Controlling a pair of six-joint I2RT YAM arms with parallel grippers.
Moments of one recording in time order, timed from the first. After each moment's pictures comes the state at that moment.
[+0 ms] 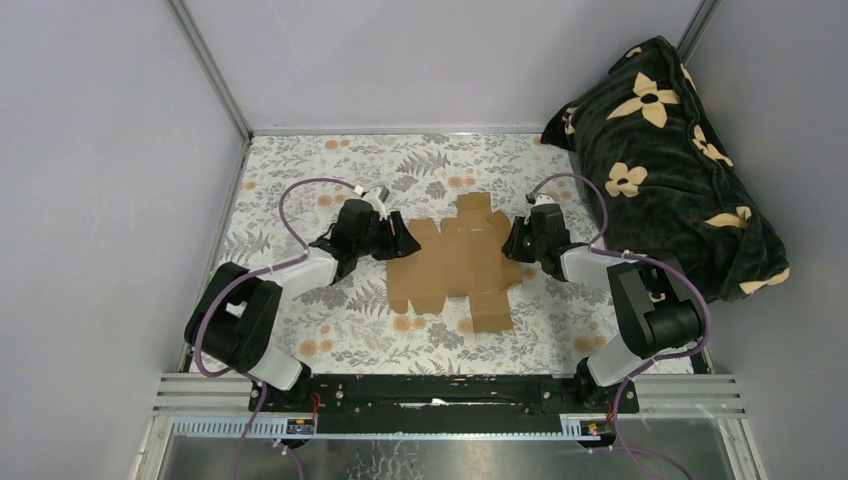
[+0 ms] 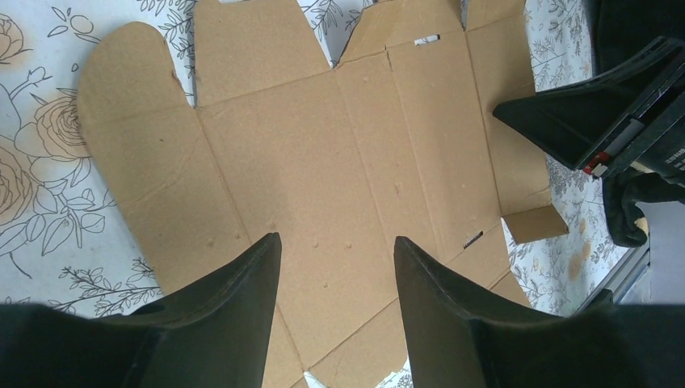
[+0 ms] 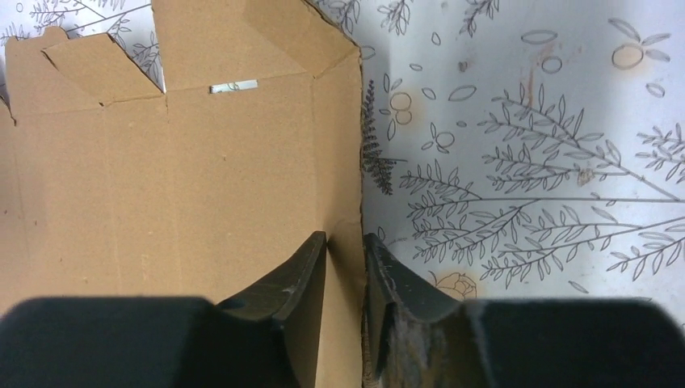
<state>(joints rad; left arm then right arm) -0.42 1.52 0.72 0.20 0.31 -0.59 0.29 1.59 0.65 0.19 -0.10 0.41</state>
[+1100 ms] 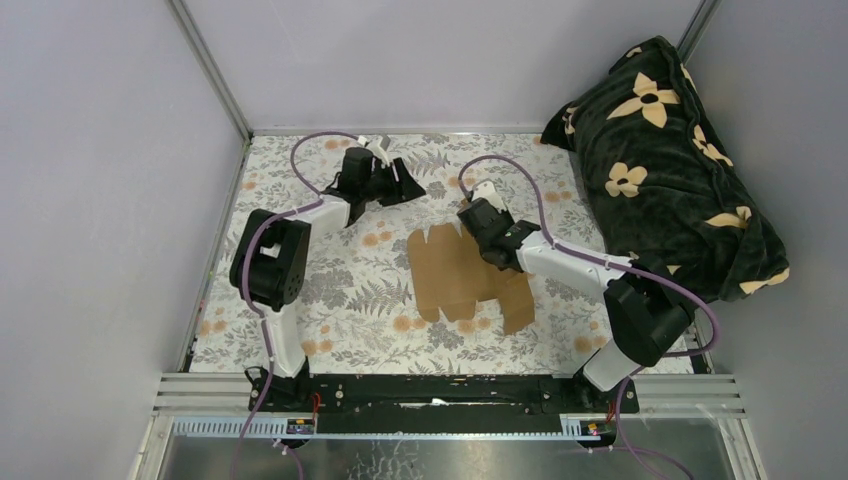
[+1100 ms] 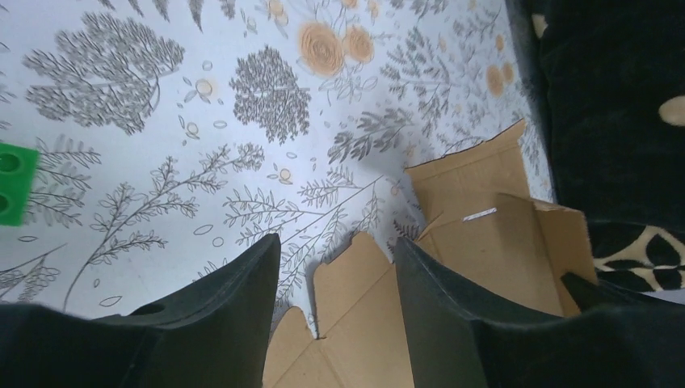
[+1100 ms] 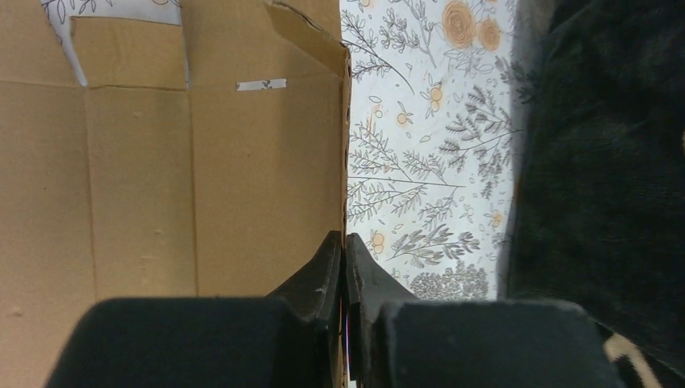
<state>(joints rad) -0.28 1.91 1.20 0.23 0.44 -0.57 0.70 1.58 1.03 -0.41 0.69 0.09</state>
